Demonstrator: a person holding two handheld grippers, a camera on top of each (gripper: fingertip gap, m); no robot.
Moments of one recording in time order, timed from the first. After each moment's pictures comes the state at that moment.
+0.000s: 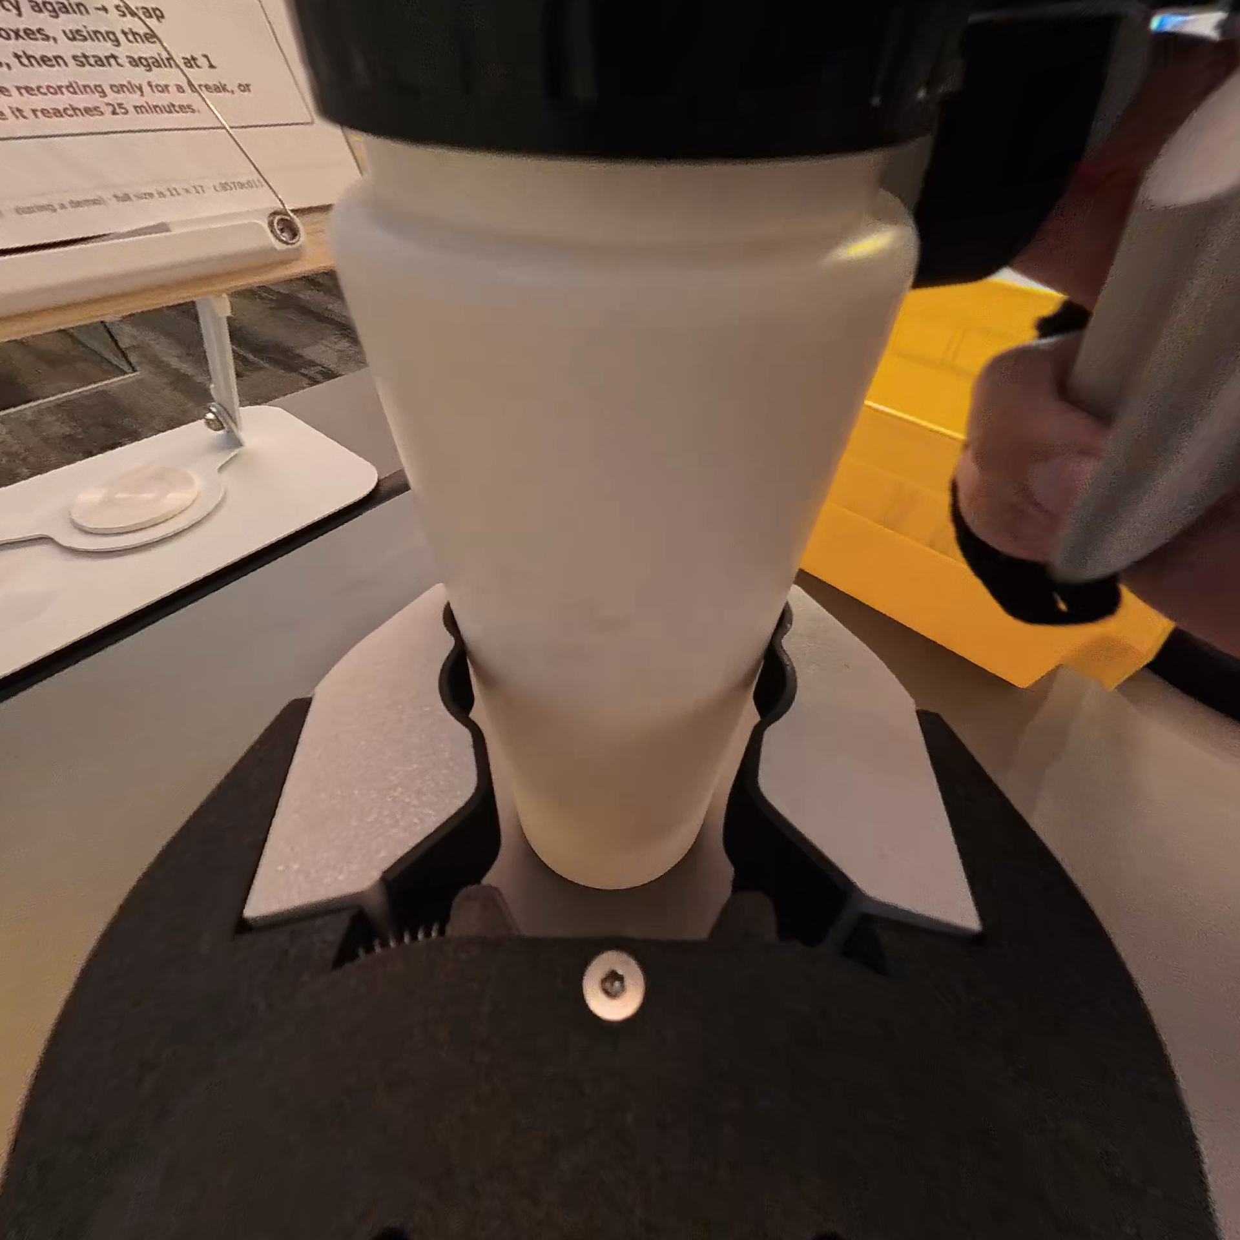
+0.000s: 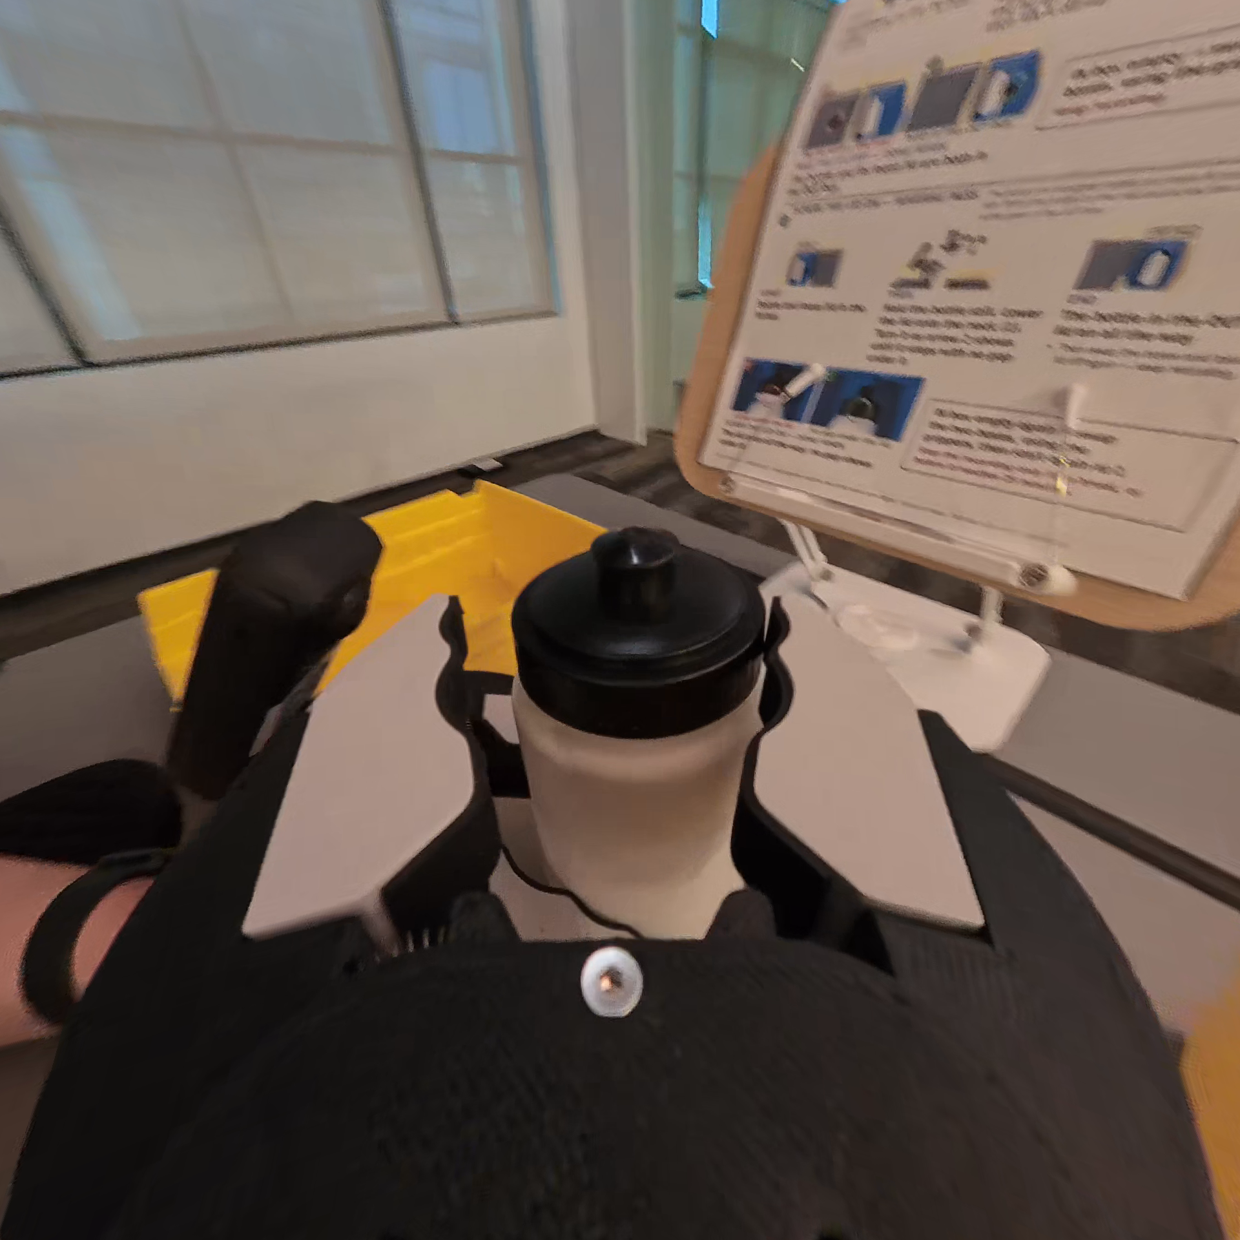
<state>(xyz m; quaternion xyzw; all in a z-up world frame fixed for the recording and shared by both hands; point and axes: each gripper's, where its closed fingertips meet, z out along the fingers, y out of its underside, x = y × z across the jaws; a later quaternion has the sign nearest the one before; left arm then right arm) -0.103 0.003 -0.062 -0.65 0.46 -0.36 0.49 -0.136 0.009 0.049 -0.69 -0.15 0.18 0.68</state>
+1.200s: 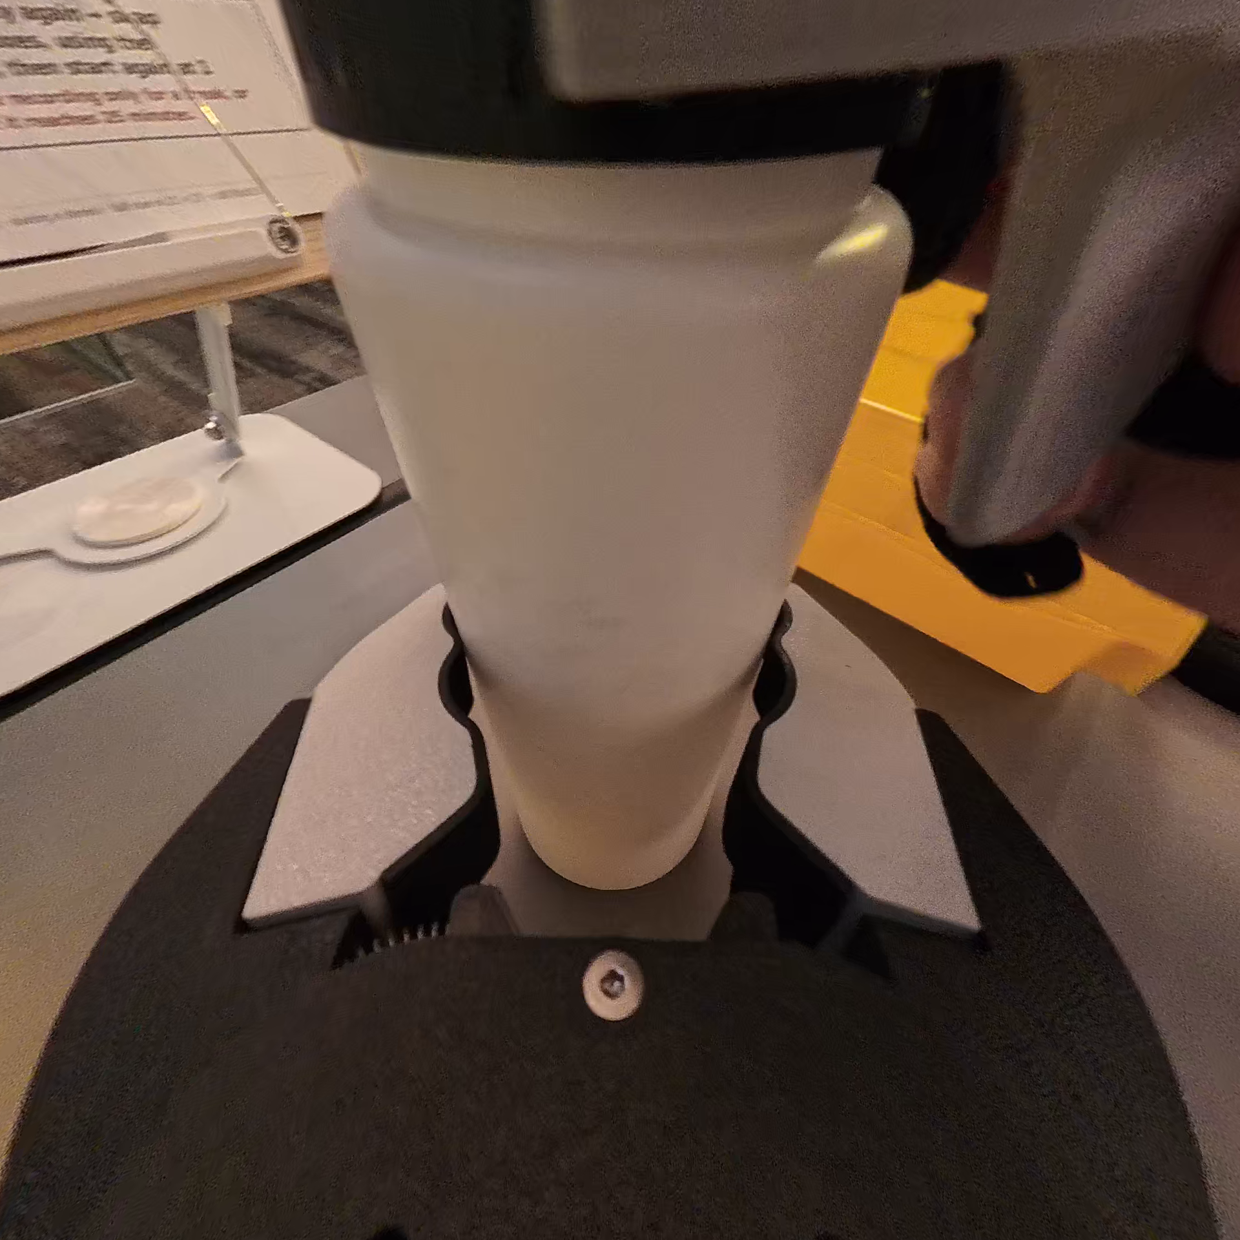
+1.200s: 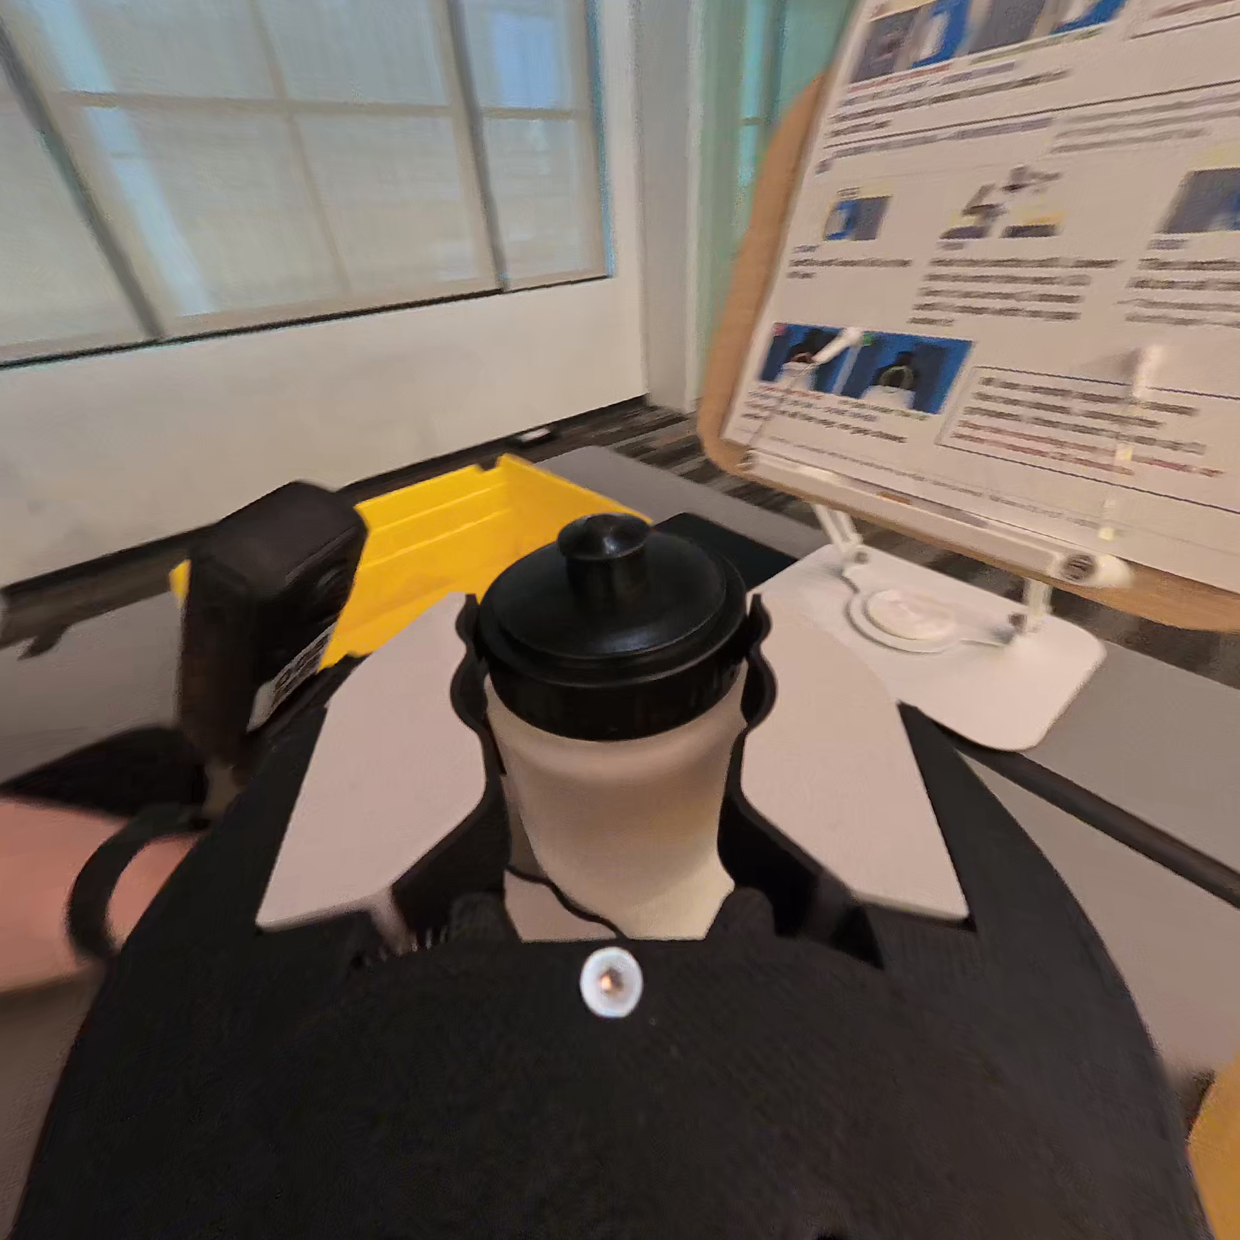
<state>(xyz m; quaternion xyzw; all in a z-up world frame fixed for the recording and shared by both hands) -0.100 0.011 -0.063 -0.65 0.46 -0.35 0.49 -0.131 0.022 0.041 -0.71 -0.17 0.21 0.65</state>
